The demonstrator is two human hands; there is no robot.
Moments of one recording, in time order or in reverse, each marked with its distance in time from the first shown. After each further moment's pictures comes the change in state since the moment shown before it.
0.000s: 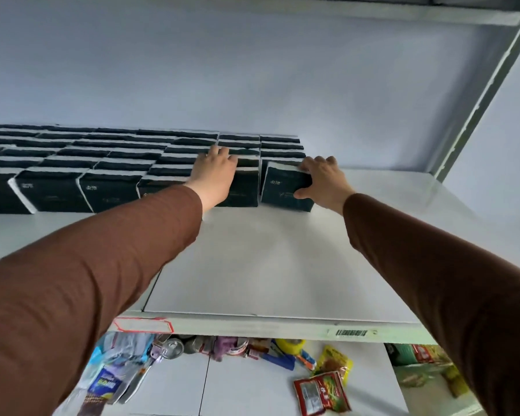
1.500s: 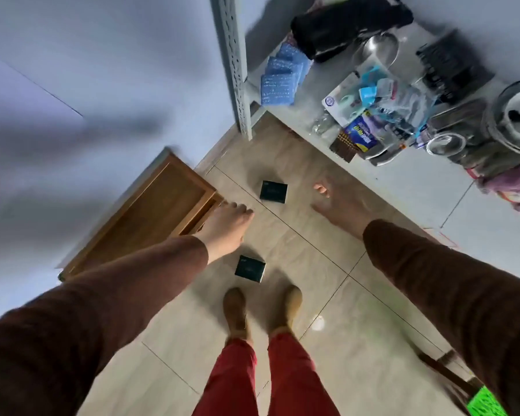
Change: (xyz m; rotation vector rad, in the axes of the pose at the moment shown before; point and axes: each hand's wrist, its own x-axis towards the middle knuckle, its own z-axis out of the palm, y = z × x) left_hand -0.802 -0.197 0.354 -0.478 -0.945 -0.281; right_hand -0.386 -0.473 0.548 0.191 -0.965 -0.275
